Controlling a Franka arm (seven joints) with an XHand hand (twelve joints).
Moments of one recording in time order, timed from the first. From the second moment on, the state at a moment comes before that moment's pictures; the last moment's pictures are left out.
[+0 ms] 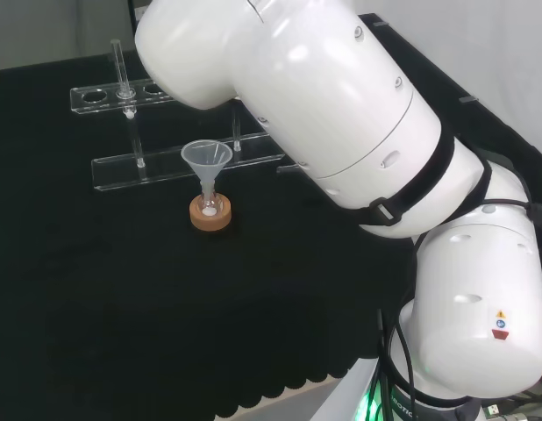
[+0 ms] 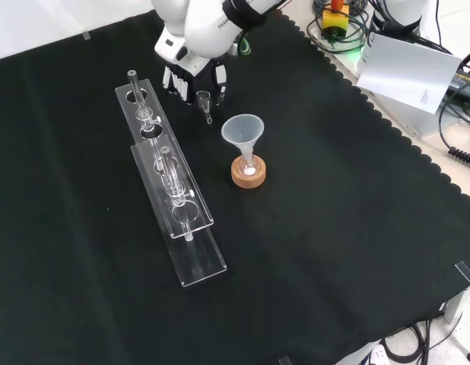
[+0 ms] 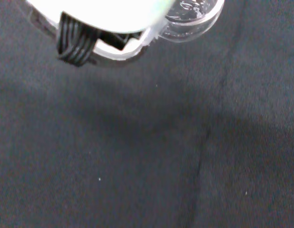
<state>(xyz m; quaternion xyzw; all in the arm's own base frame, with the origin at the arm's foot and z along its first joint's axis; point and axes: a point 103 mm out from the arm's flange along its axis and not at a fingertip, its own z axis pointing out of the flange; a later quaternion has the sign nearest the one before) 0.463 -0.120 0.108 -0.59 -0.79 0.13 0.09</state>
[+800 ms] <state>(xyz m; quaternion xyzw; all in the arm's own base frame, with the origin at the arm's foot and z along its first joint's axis) 0.456 -0.122 0.089 -0.59 -0.79 0.14 0.08</state>
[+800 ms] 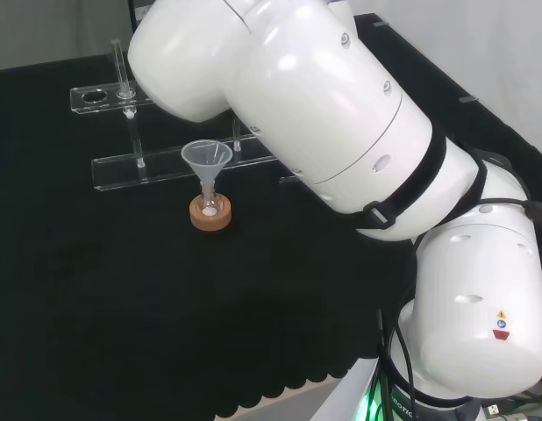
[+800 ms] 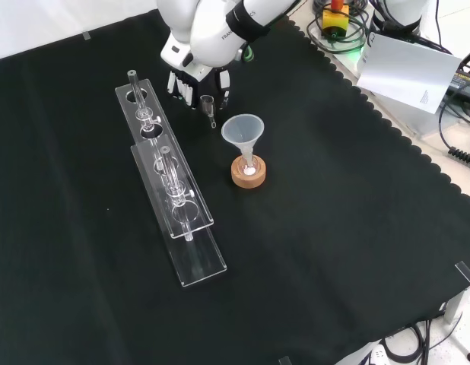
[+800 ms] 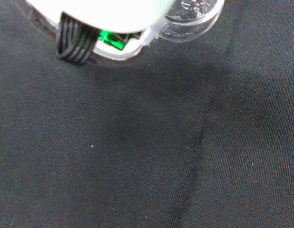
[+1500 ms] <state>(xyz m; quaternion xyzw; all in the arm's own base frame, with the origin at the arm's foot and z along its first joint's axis) 0.463 -0.117 0.077 -0.60 -0.79 0.14 0.06</state>
